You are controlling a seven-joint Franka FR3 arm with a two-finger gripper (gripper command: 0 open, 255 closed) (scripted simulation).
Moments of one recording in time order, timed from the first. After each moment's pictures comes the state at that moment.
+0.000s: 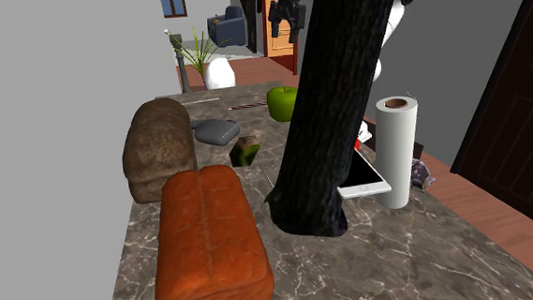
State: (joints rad) arm 0.02 -0.82 0.04 -2.32 -0.06 1.62 -0.02
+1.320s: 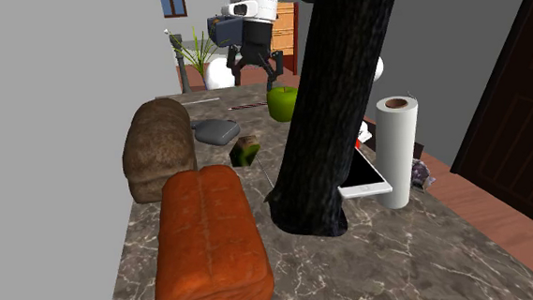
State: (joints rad) arm 0.23 -0.29 0.02 -2.18 -0.01 2.08 -0.46
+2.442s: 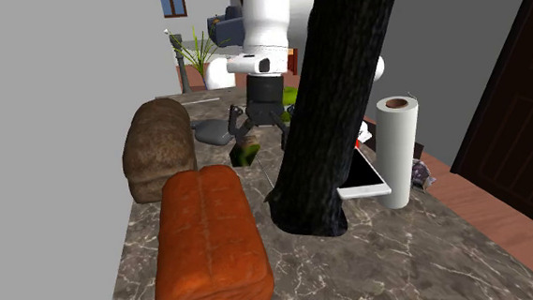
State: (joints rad) arm 0.36 0.15 0.12 -1.89 0.06 2.26 -0.87
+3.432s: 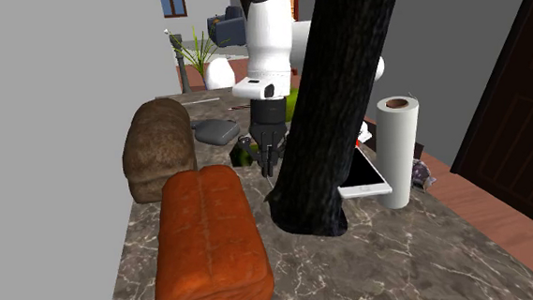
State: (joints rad) arm 0.37 0.21 0.12 -1.92 0.06 2.36 -0.89
